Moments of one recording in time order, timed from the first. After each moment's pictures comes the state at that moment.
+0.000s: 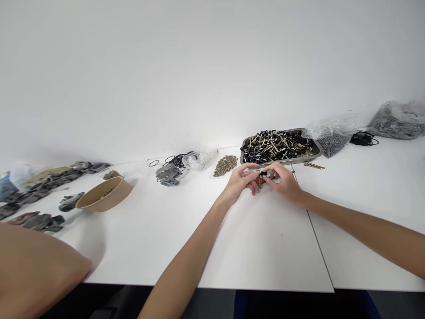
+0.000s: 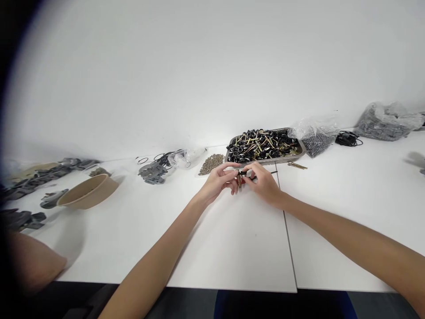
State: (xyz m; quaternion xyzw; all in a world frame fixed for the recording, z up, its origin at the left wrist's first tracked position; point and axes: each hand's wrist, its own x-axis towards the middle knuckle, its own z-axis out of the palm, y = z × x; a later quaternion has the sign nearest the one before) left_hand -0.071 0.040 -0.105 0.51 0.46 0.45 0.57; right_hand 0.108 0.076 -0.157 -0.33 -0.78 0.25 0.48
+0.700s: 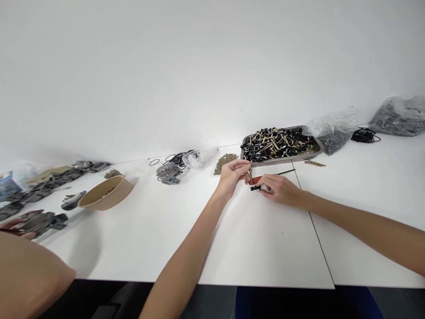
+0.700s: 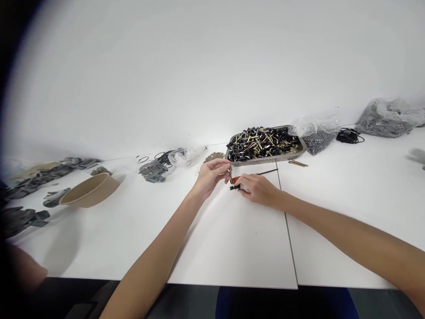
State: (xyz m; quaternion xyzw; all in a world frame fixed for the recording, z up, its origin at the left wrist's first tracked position) left_hand -0.081 0.046 -0.098 0.45 0.50 0.54 0.51; right_hand 0.107 0.067 -0.158 -0.18 -0.90 0.19 0.36
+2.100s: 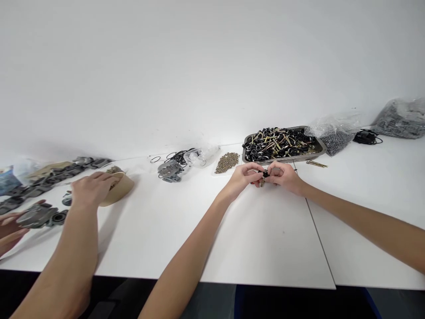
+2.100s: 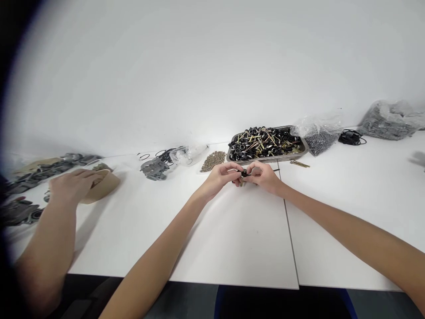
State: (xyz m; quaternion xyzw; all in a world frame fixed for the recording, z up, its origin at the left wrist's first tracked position) left_hand -0.076 0.040 -0.103 0.56 0.46 0.42 0.55; right_hand 0.112 0.087 -0.144 -0.29 -0.67 0.56 0.39
